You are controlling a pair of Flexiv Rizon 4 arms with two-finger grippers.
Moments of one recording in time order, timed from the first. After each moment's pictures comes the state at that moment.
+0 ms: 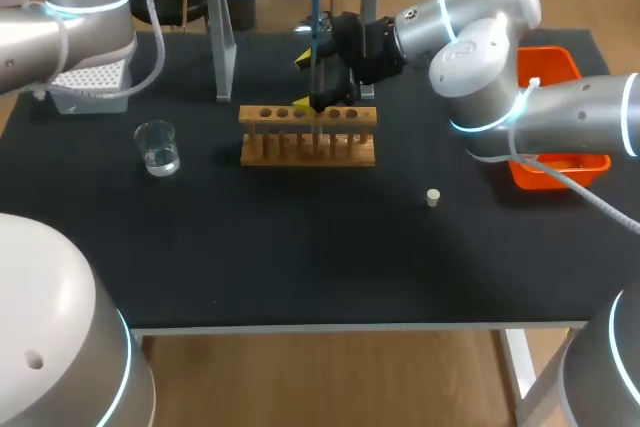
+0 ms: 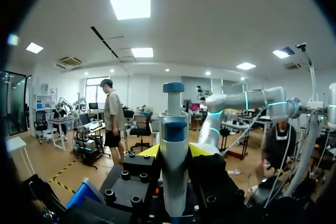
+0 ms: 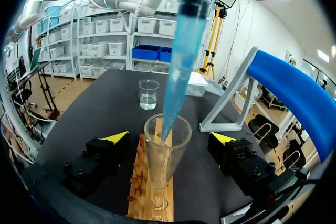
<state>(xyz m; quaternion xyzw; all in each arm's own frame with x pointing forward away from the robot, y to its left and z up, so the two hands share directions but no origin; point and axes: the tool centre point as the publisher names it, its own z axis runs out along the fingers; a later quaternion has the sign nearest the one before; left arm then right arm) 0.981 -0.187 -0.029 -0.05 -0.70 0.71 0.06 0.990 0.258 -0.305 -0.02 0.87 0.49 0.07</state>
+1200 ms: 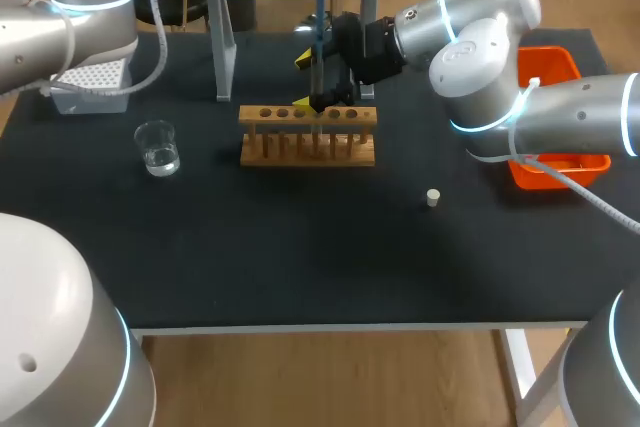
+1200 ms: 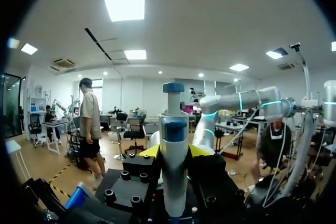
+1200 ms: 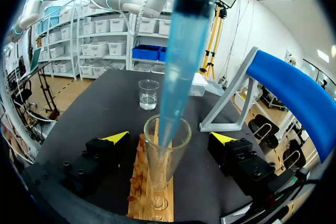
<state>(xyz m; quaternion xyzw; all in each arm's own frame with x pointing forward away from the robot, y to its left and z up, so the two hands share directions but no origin) 0.977 -0.191 -0.031 -0.07 -0.69 0.71 0.08 0.990 0.258 -0.305 -0.02 0.87 0.49 0.07</state>
